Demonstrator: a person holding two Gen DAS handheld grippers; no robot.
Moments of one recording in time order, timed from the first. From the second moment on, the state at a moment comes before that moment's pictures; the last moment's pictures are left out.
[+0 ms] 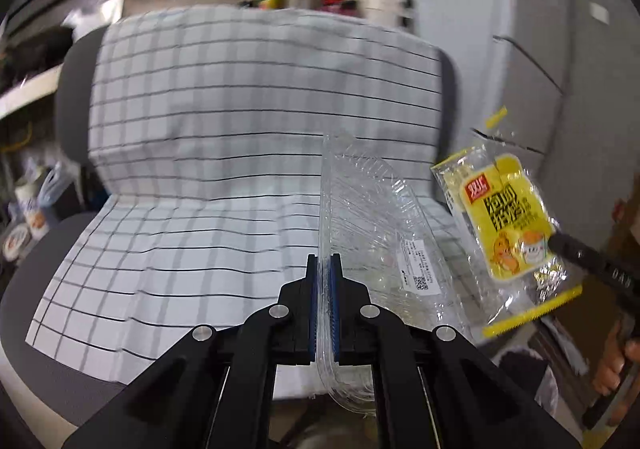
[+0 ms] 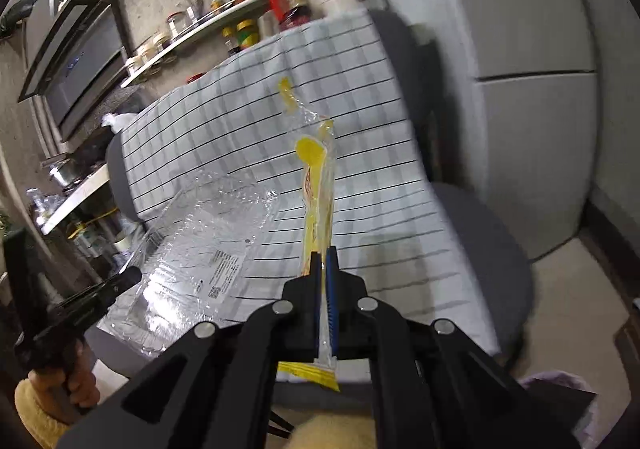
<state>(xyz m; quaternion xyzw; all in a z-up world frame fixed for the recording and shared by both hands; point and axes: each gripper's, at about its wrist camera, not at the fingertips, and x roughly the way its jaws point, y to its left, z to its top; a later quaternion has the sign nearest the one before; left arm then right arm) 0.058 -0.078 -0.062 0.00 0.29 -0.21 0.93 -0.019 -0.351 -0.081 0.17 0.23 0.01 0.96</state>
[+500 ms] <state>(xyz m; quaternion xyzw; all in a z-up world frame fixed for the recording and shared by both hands) 0.019 -0.214 -0.089 0.04 0.32 -0.38 0.86 -0.165 -0.466 -0.152 0.22 0.32 -0.24 0.89</state>
